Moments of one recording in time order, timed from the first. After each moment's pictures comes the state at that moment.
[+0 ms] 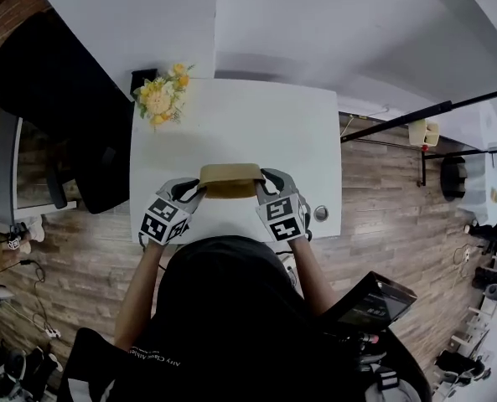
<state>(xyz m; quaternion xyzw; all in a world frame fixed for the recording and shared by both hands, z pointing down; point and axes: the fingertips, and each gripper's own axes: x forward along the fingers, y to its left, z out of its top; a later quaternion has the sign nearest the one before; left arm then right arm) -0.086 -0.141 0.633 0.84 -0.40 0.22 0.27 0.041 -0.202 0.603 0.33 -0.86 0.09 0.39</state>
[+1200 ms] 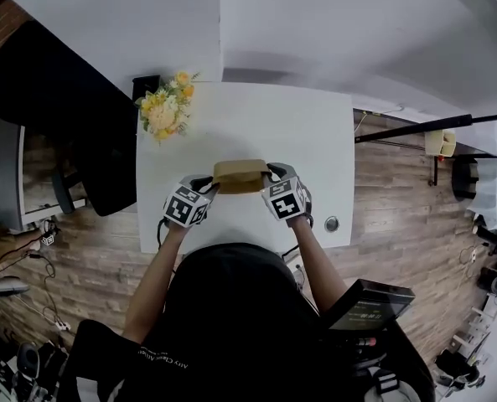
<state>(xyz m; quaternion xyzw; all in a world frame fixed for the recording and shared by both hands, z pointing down) -0.085 -0.195 0.729 0.80 -0.39 0.29 0.36 0.039 -0.268 0.709 0.30 -0.83 0.16 0.45</state>
